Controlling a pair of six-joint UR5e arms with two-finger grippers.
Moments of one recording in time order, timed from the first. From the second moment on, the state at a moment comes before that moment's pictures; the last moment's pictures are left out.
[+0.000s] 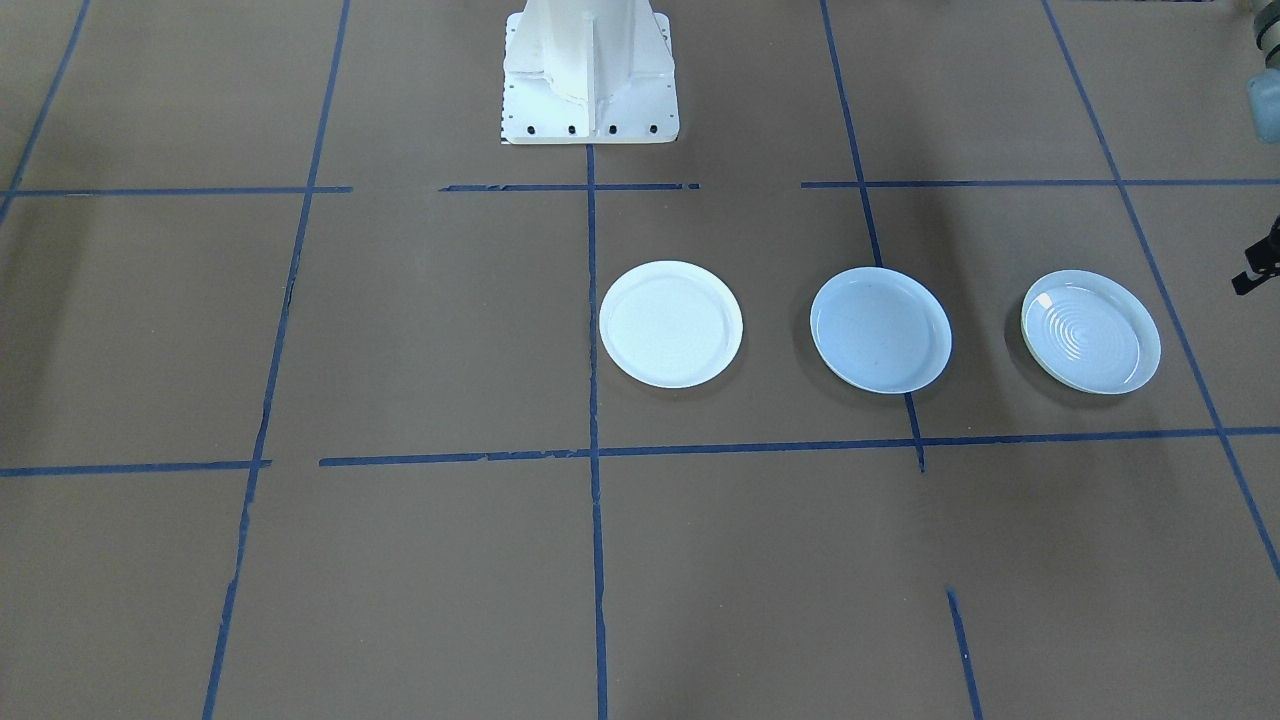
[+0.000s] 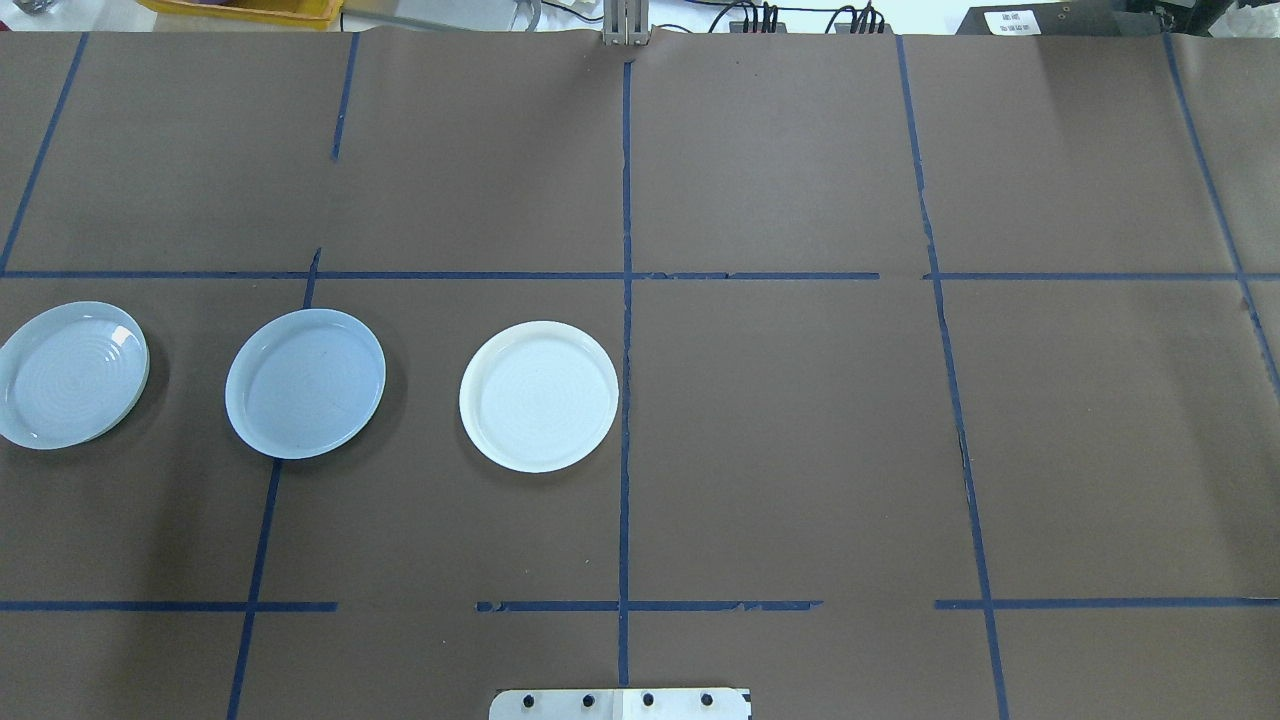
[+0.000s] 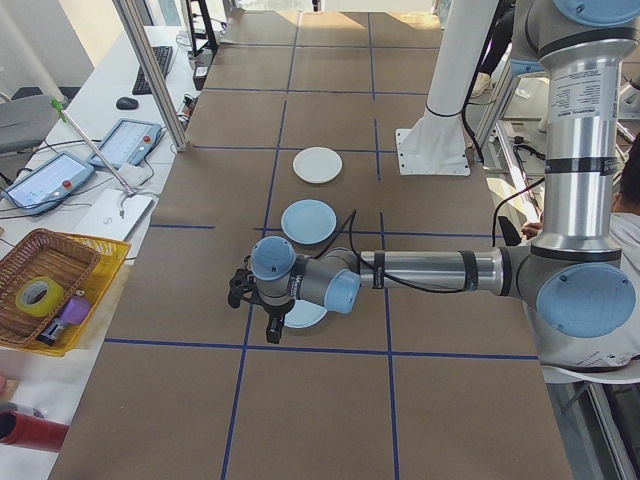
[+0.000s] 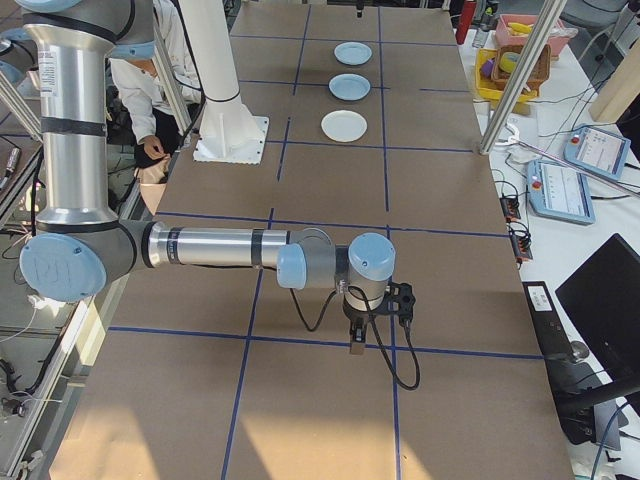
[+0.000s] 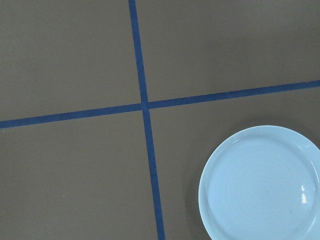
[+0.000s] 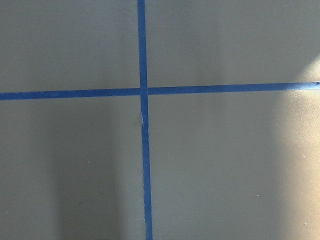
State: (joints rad) left arm -1.37 -1.51 -1.52 -2.01 -2.38 -0.27; right arm 1.54 -1.61 1.62 -1.56 2.30 0.09
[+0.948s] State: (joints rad) left arm -1.18 -1.51 -1.30 -2.46 -2.36 -0.65; right arm 1.54 -1.61 1.62 -1.56 2.30 0.09
